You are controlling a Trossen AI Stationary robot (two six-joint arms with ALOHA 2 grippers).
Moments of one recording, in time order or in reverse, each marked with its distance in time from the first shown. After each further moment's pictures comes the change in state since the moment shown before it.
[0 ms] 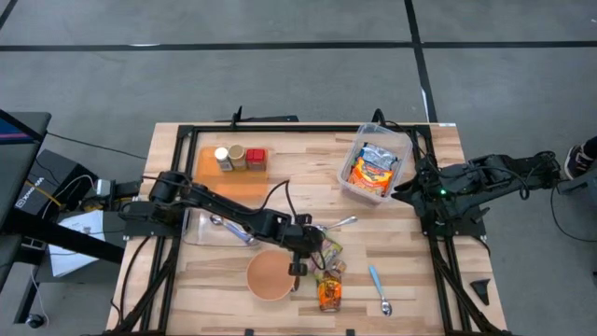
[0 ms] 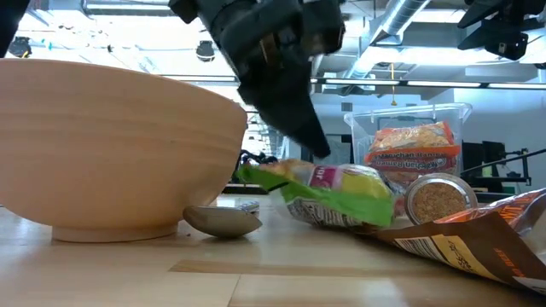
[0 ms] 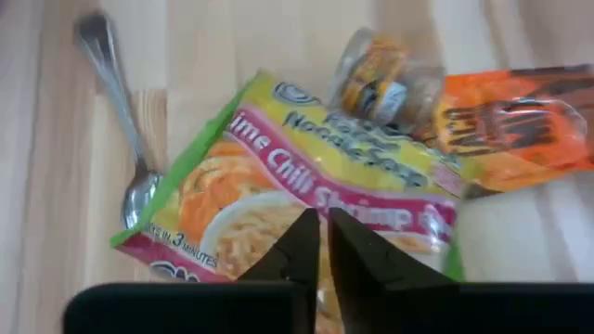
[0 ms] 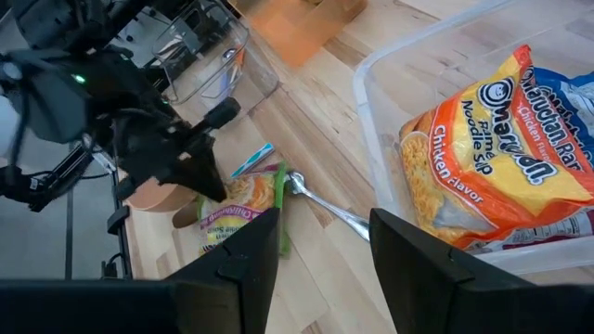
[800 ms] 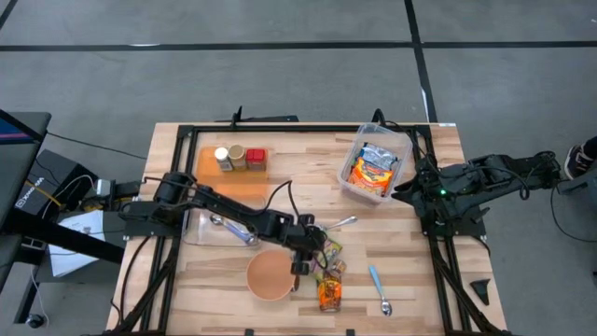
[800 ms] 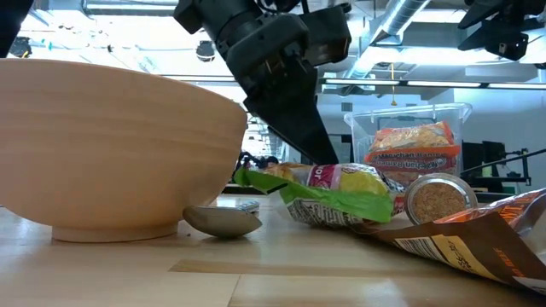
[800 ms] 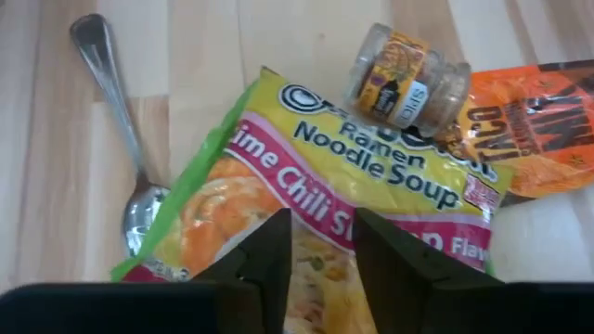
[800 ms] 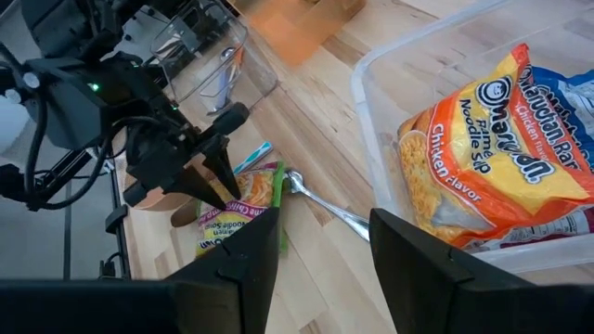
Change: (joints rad) left arm 0.016 0.039 0.001 0.042 -0.005 0.036; right arm 0.000 0.000 0.000 -0.005 0.000 0.000
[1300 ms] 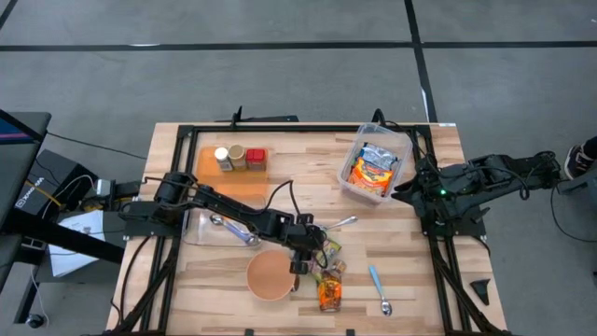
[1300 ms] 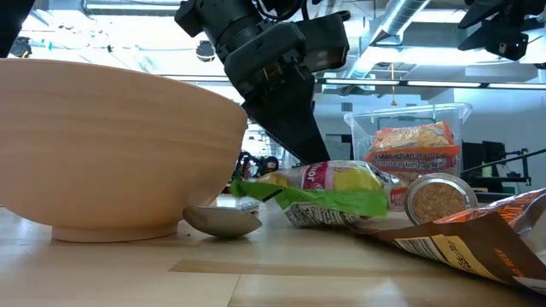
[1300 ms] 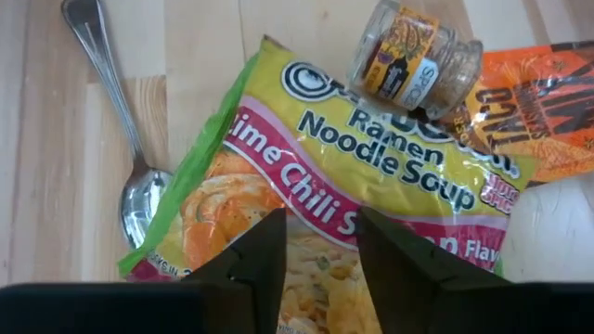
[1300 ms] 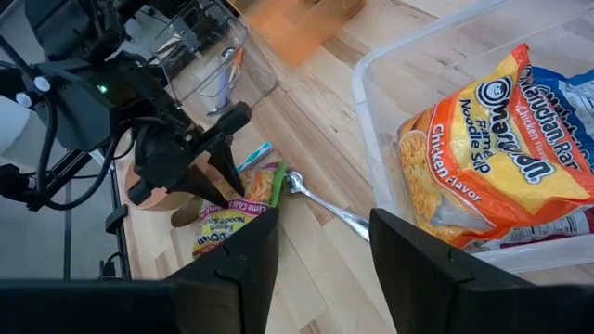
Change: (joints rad) left arm 0.000 0.006 0.000 -0.027 0.012 0.000; right arm 0.000 0.000 0.000 0.000 0.000 0.000
